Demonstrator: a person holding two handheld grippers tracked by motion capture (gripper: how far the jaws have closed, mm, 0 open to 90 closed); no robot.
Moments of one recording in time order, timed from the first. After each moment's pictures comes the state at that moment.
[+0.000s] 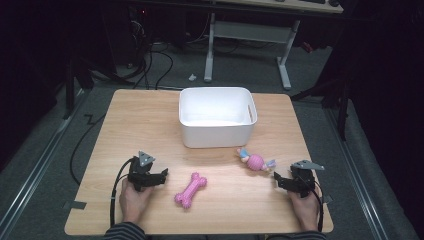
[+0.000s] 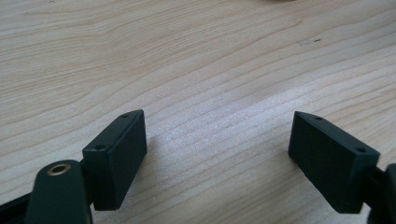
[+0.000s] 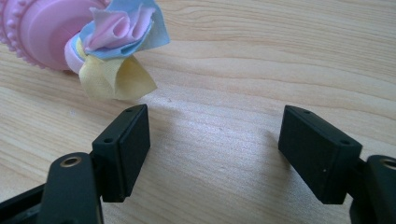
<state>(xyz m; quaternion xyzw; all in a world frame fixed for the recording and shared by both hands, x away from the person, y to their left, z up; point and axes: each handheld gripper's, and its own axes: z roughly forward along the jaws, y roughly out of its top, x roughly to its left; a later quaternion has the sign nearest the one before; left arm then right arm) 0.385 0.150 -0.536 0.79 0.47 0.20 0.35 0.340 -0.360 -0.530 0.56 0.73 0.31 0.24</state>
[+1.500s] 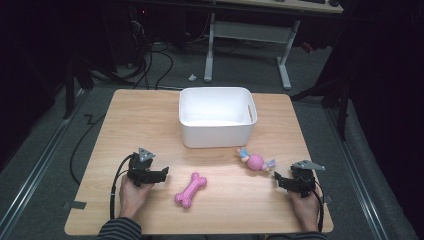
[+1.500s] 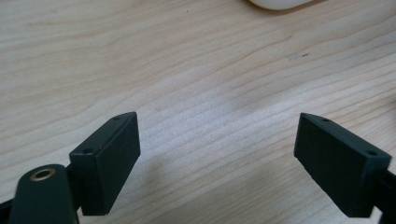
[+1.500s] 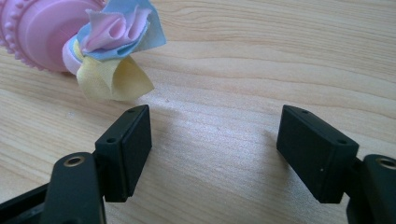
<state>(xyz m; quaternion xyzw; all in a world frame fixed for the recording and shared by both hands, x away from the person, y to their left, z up) 0.388 0.148 -0.518 0.79 0.47 0.19 0.34 0.340 -0.361 -0.530 0.56 0.73 0.31 0.24</state>
